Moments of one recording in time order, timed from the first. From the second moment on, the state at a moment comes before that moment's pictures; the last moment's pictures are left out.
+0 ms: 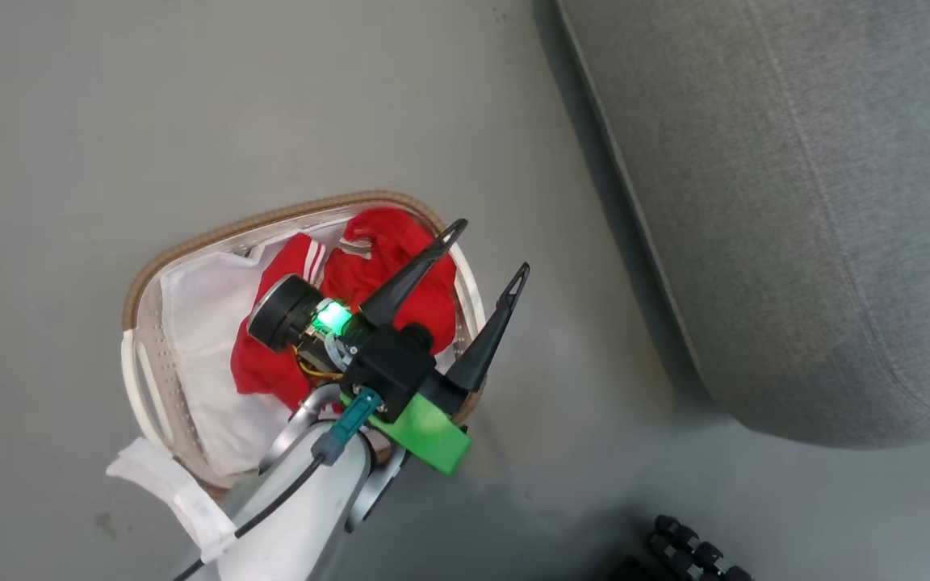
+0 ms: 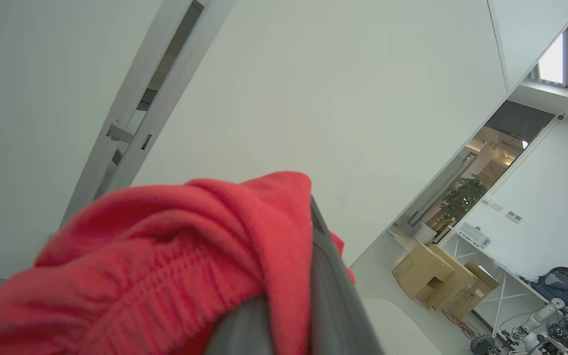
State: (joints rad) left arm -0.48 0.15 -0.66 0.21 -0.15 -0.12 -0.25; right arm -1.16 -0.51 -0.19 0.52 -0.11 0.13 -0.20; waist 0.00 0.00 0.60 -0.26
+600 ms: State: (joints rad) left arm -0.50 0.17 -0.68 0.14 -0.14 -0.11 -0.23; right arm -1.06 -0.43 -0.45 0.87 -0.32 0.13 -0.26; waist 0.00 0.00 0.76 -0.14
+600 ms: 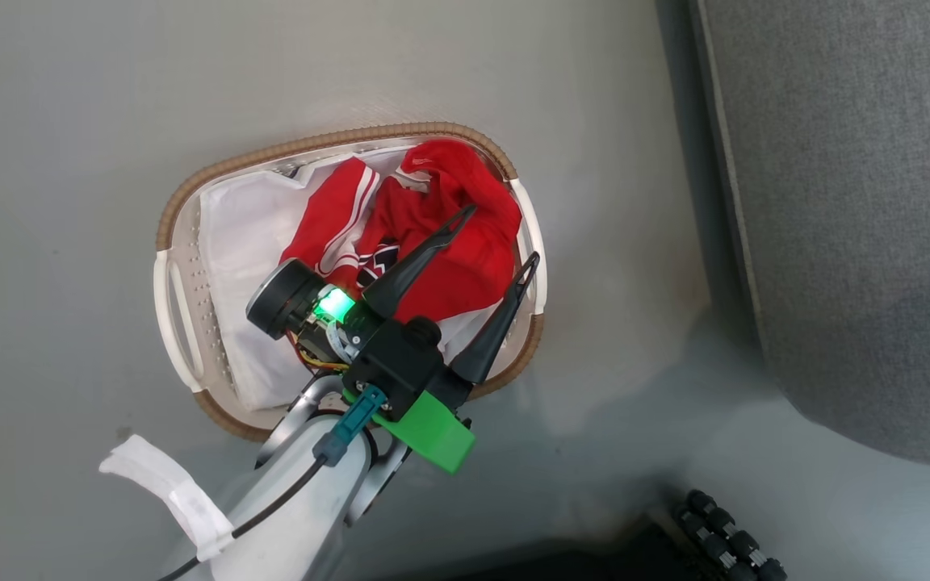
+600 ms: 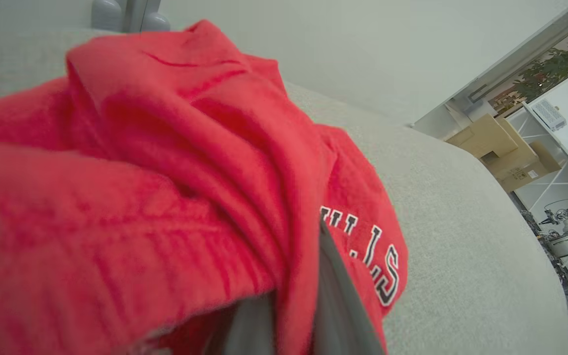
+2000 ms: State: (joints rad) left arm -0.27 0.10 -0.38 0.27 -0.29 -0.04 -0.26; right arm -0.52 -0.12 -0.18 0.47 -0.05 0.13 -0.26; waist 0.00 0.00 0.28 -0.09
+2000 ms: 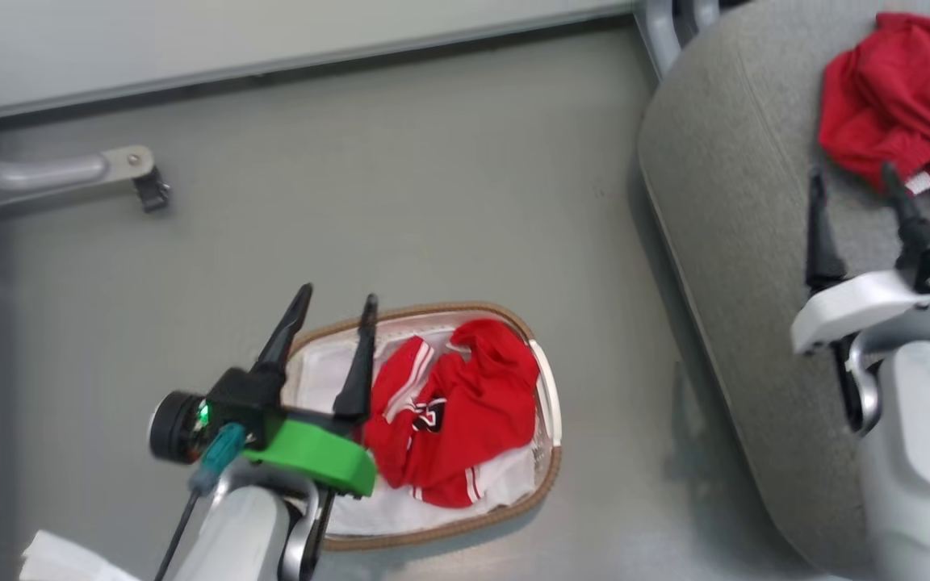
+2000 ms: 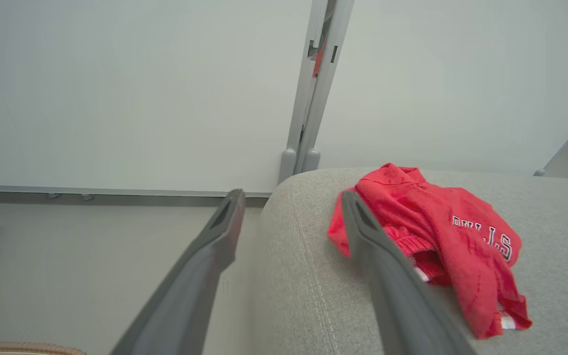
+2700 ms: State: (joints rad) left arm 0.02 0.05 -0.11 0.23 -0.30 -0.03 -0.26; right arm -0.13 -0.05 0.05 0.35 0.20 0.13 -0.26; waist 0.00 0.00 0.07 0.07
